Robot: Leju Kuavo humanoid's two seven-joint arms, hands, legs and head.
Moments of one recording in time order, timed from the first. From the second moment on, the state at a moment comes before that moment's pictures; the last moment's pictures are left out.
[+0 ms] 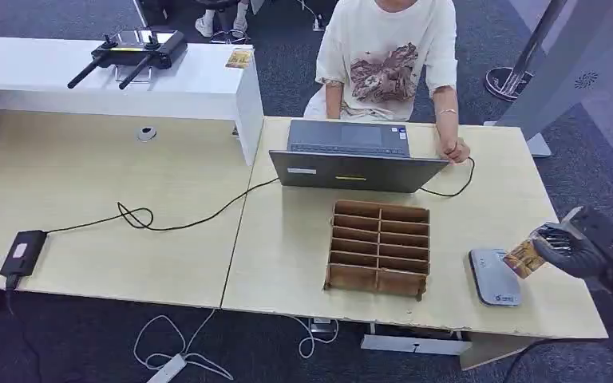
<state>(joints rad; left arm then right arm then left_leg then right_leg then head) -0.07 -0.09 1.10 -0.21 -0.63 0.13 0.19 -0.65 -0.74 0.46 -0.68 -0.10 0.56 -0.27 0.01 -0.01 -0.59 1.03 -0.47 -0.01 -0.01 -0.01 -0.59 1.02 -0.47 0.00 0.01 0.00</state>
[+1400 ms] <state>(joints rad) -0.07 -0.10 1.12 -0.21 -0.64 0.14 0.20 -0.71 -0.63 0.55 -0.54 -0.04 0.51 -0.28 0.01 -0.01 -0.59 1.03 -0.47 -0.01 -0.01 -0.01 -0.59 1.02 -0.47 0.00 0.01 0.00</state>
